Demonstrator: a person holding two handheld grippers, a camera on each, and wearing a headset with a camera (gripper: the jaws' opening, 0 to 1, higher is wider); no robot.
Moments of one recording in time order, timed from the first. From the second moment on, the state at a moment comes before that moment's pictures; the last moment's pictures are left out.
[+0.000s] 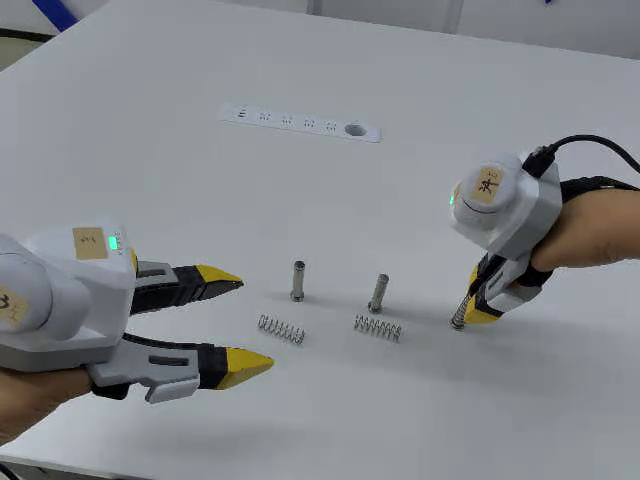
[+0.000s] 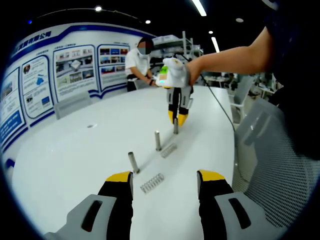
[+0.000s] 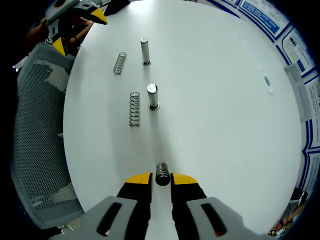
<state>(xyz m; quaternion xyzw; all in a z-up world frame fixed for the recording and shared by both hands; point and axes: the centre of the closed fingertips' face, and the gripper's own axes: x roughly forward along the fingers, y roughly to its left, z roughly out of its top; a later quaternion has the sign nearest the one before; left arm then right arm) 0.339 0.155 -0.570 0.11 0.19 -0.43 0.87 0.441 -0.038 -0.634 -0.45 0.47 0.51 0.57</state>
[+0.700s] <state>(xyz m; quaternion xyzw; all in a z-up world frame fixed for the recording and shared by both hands) 0.339 0.150 -0.568 0.12 0.19 -0.44 0.87 0.431 0.003 -0.606 -0.45 0.40 0.53 0.59</state>
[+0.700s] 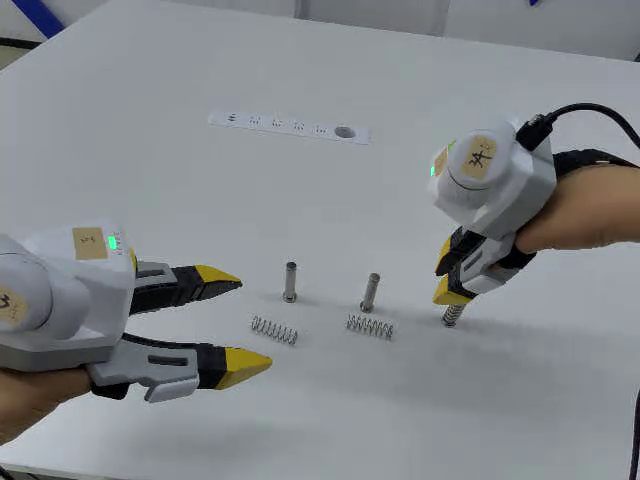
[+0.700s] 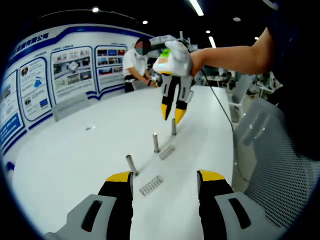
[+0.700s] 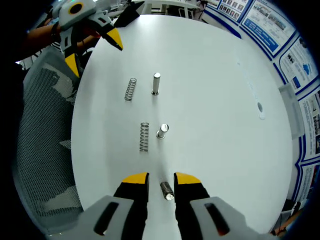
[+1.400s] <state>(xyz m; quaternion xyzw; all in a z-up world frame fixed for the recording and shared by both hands) 0.339 0.149 -0.568 0.12 0.19 -0.44 0.87 0.412 0.038 -0.652 -0.43 0.41 0.57 0.57</state>
